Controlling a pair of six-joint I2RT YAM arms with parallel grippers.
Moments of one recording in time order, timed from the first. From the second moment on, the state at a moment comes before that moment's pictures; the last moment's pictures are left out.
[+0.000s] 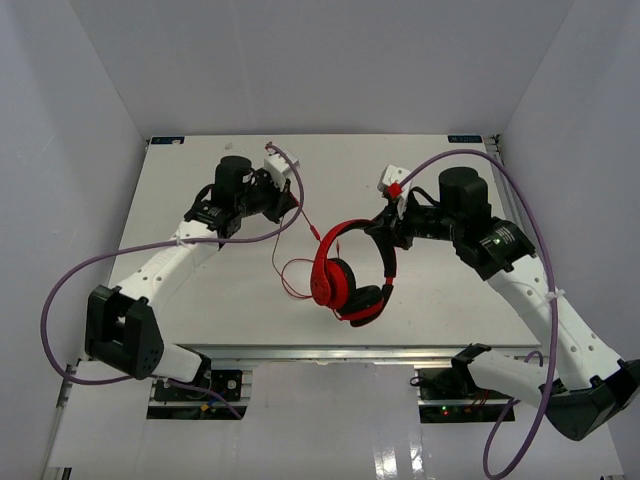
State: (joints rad) left arm -0.41 1.41 1.15 -0.19 0.43 0.19; right arm 0.55 1.06 1.20 -0.56 -0.62 -0.37
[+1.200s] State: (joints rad) left arm -0.62 1.70 0.59 1.10 0.70 -0.41; right arm 0.14 1.25 1.49 -0.34 -1.06 0.31
